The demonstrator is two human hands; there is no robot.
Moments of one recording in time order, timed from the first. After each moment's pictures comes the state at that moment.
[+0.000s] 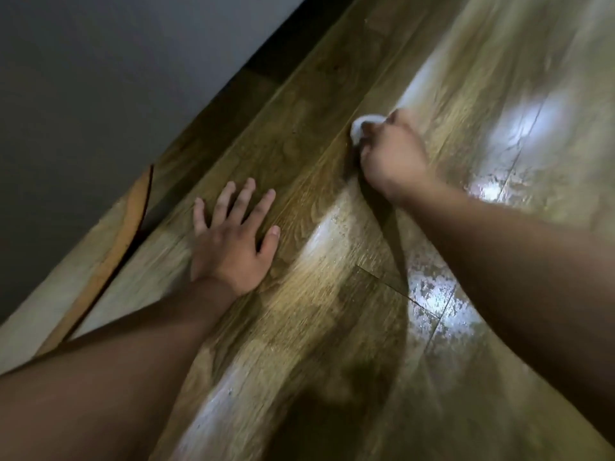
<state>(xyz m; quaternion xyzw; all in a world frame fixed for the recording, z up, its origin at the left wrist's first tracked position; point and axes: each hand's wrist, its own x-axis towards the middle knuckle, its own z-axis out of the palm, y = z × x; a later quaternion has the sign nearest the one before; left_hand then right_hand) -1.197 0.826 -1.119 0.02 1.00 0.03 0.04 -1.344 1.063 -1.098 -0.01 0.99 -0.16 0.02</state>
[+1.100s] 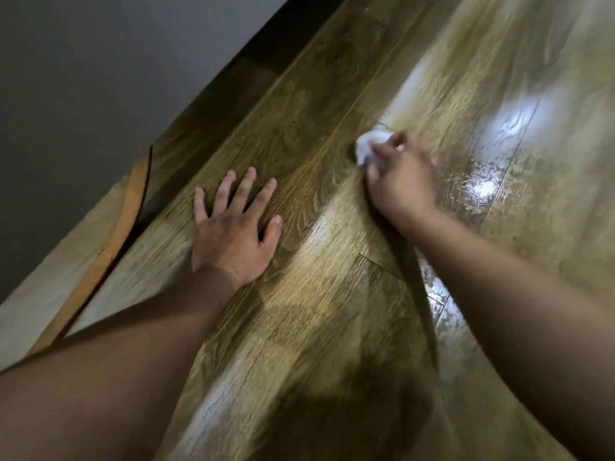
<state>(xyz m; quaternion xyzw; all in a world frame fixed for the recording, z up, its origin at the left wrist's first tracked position) -1.197 0.827 -1.121 0.02 1.00 0.03 0.02 -1.289 1.073 -1.112 -0.01 0.99 -0.15 -0.07</state>
